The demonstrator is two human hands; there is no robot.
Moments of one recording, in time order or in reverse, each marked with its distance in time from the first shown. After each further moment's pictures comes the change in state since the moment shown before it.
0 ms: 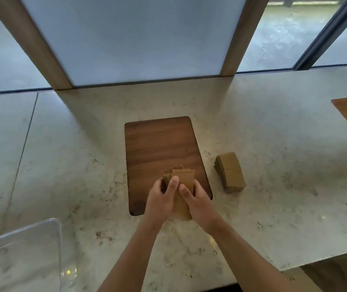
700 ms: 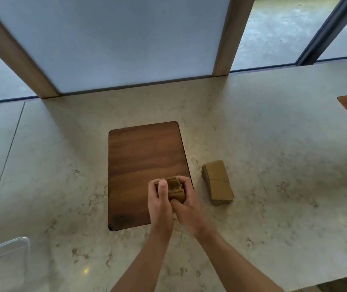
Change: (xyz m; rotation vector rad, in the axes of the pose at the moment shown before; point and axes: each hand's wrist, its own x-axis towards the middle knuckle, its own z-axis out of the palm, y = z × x) left_hand 0.015 0.001 0.089 -0.259 0.261 0.165; right_hand 0.034 0.004 -0.041 0.047 -0.065 -0.183
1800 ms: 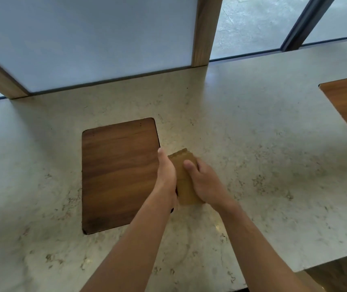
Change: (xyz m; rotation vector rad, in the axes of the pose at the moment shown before) left_hand 0.024 0.043 0.117 0.064 -0.122 -0.645; right_hand 0.022 -0.083 -0.110 -0.460 0.128 0.115
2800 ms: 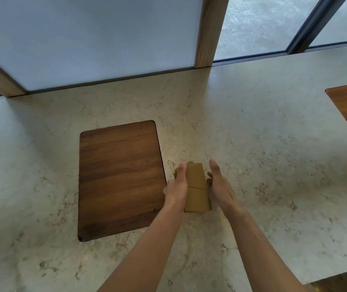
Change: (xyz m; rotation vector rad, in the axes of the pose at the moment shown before) left_hand 0.023 -0.029 0.015 0.158 0.013 -0.014; right_hand 0.016 0.033 -0.025 0.109 0.088 0.282
